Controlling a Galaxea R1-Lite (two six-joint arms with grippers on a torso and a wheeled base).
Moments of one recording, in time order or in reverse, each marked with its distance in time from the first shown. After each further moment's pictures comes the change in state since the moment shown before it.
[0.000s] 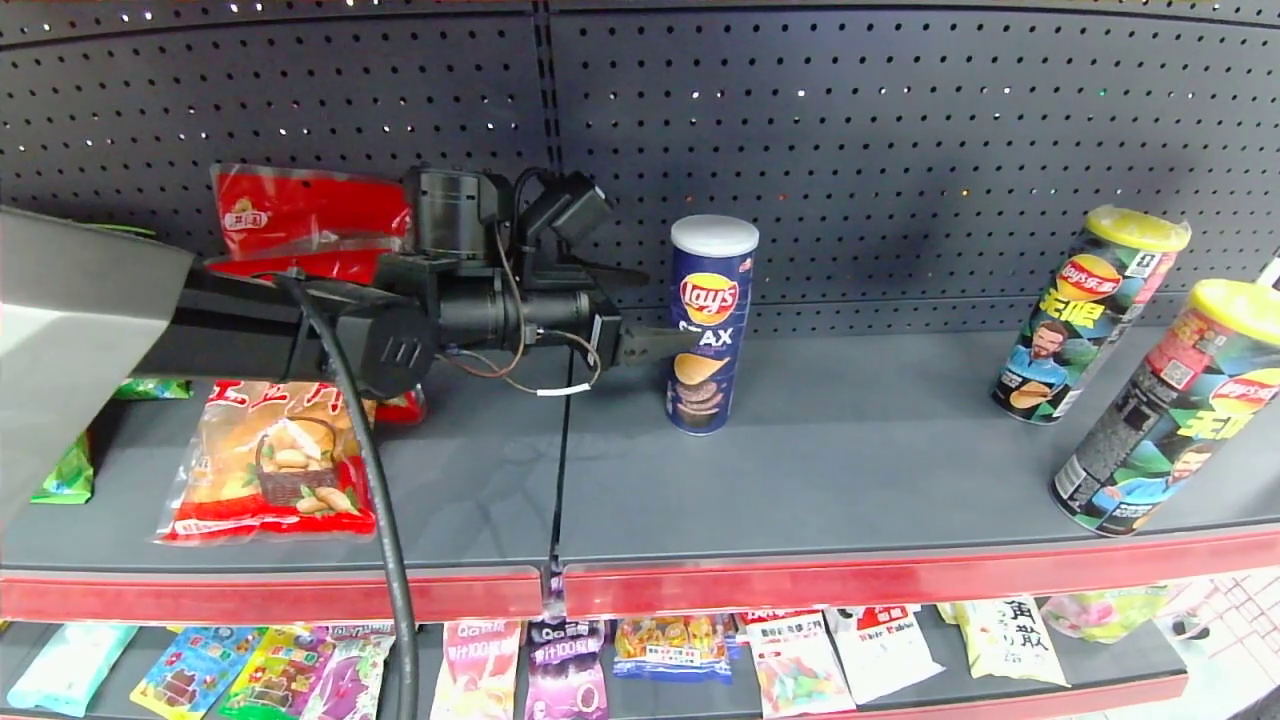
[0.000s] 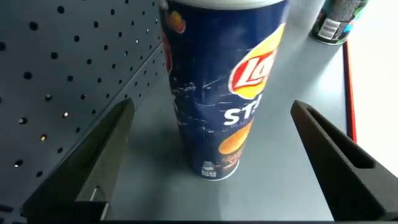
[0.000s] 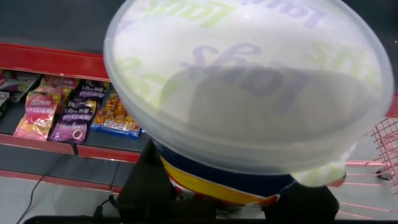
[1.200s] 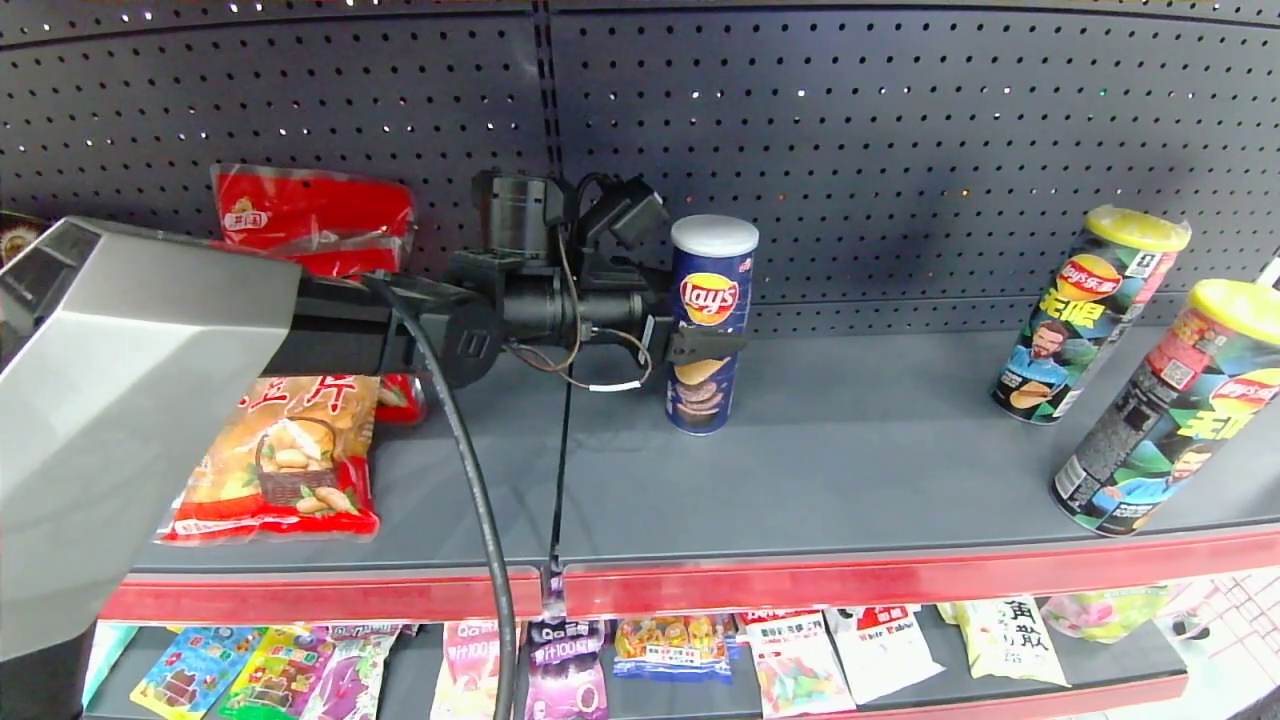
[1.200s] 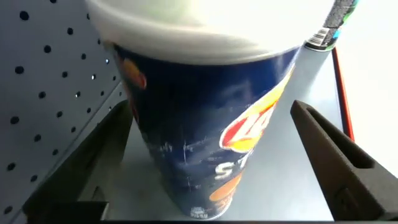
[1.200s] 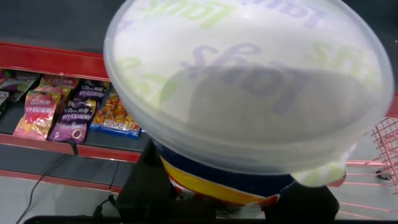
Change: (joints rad) left arm -0.061 0.129 -0.202 0.076 -0.019 -0.005; right arm -0.001 -0.001 0.000 0.000 -0.002 -0.001
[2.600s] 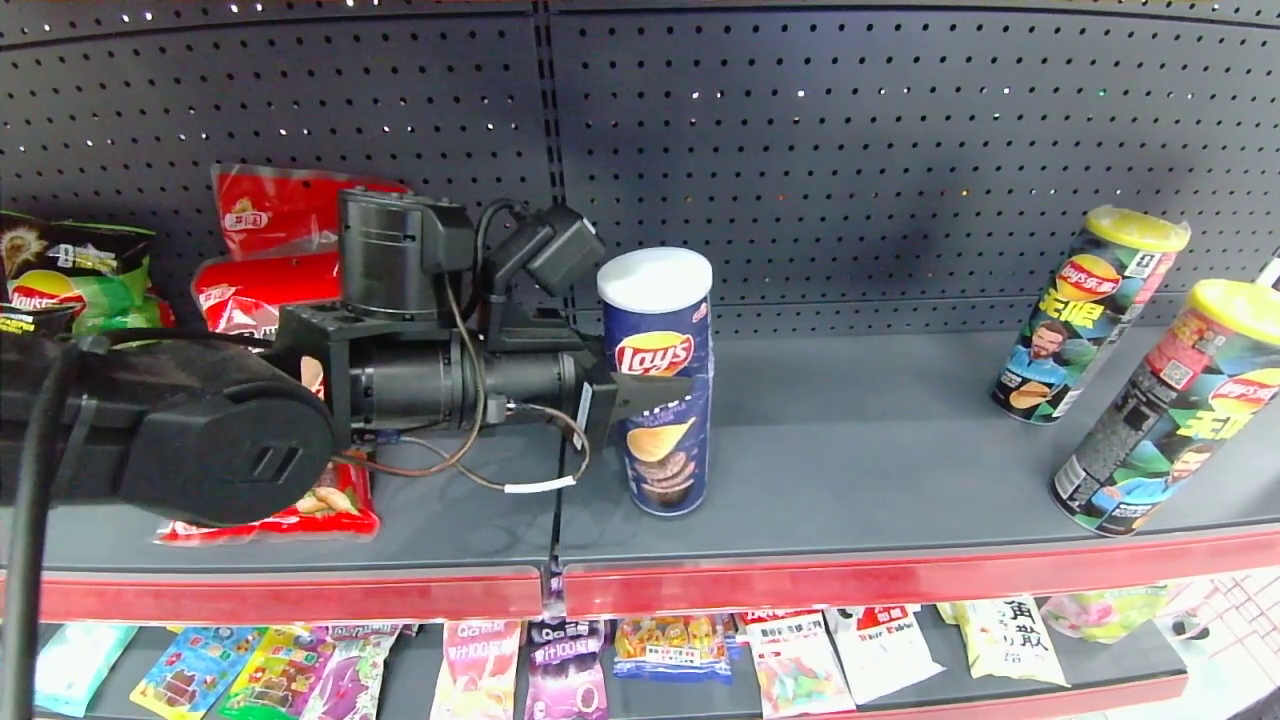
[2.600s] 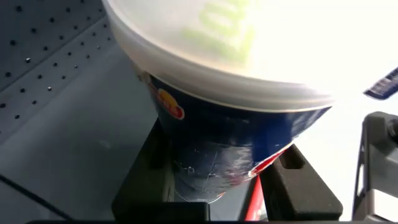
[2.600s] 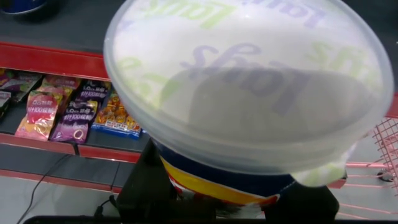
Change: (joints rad) left arm -0.066 -0.411 0.596 -0.132 0.175 -0.118; right arm 0.003 -0.005 0.000 0.000 0.003 0.000
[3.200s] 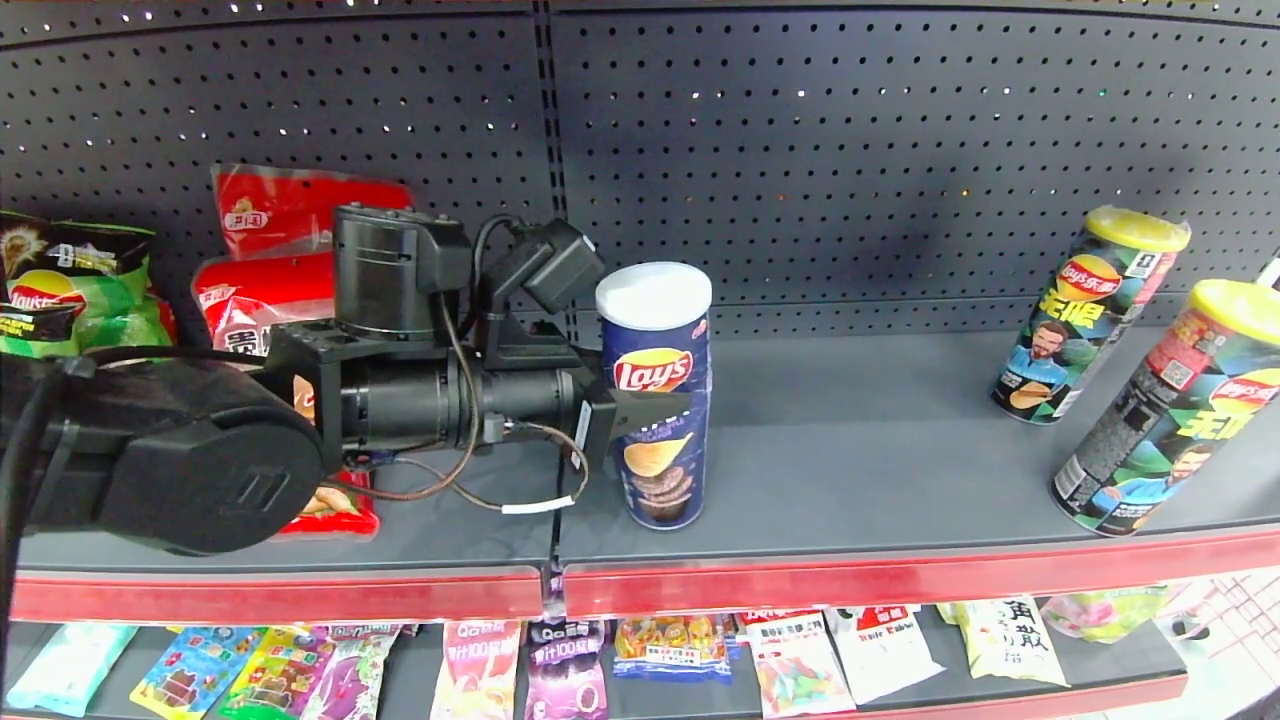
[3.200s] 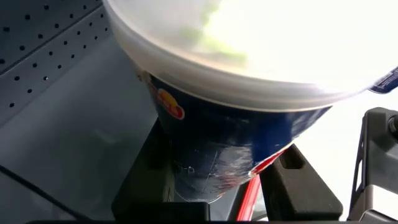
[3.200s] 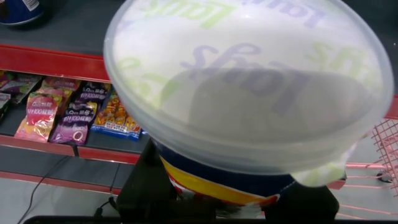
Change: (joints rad) left arm -0.016 -0.021 0.049 -0.019 0.031 -0.002; right arm 0.000 -0.002 -0.002 0.000 0.000 0.000
